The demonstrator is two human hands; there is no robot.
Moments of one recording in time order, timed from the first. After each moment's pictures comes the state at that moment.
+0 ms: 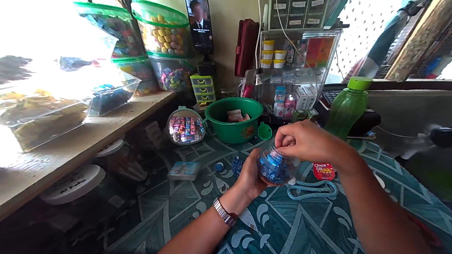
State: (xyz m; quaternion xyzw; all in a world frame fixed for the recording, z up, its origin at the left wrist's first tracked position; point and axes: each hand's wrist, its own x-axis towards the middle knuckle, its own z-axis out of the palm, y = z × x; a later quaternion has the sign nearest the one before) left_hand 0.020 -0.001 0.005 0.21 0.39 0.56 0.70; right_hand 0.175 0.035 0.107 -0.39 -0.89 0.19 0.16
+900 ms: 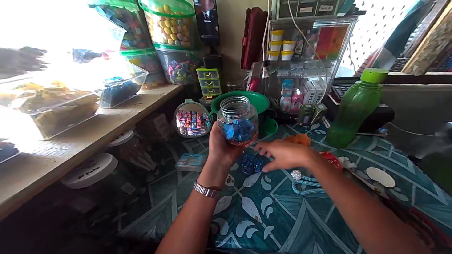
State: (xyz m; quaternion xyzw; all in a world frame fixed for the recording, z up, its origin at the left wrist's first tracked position) left_hand -0.045 0.008 0.044 0.17 0.31 0.74 0.57; right_hand 0.124 0.069 0.045 -0.29 -0.93 0.24 -0.04
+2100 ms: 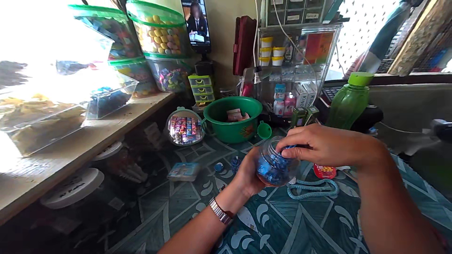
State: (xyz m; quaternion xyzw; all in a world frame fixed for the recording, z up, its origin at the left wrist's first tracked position) left_hand 0.012 0.001 0.008 0.24 0.36 0.52 0.74; right_hand 0.210 0.051 0.100 -0.20 -0.96 0.11 0.14
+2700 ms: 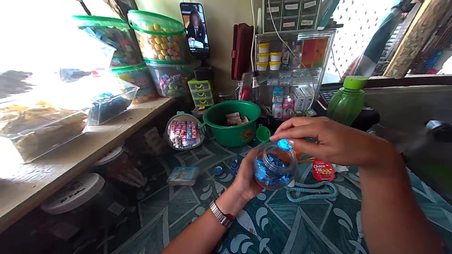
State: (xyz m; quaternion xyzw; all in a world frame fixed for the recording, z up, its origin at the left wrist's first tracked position) left_hand 0.013 0.001 0.006 0.27 0.31 0.55 0.72; right_hand 0.218 0.045 0.107 -0.15 -0.94 0.12 0.27
